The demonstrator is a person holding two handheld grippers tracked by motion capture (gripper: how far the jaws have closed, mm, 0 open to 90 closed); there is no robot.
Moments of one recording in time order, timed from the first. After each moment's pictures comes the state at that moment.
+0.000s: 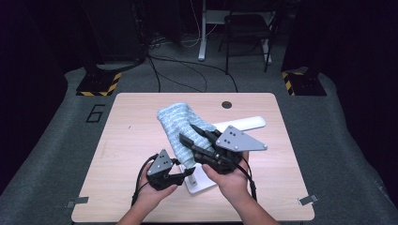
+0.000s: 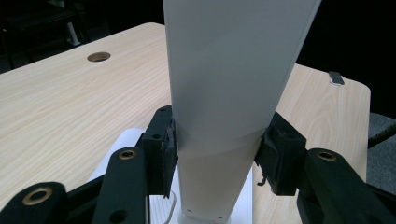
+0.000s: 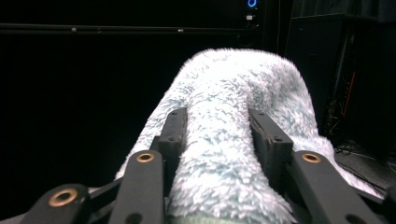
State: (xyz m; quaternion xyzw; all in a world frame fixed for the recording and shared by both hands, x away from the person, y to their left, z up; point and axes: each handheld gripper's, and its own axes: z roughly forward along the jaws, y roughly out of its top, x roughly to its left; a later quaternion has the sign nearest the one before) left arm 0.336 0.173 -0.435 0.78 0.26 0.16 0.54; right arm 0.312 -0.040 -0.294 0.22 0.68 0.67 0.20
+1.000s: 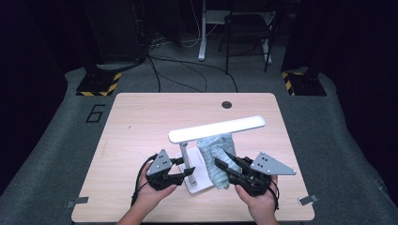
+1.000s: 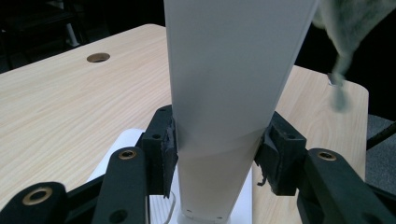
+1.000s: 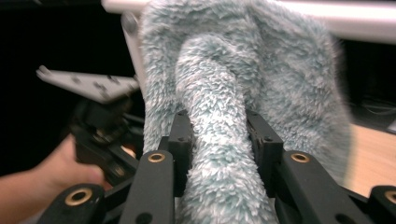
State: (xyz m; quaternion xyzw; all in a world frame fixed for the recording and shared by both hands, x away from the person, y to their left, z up) left arm 0.336 0.175 -0.436 0.79 0.25 0.16 0.54; right arm 0.294 -0.117 -0.371 0.30 0.69 0.63 0.19
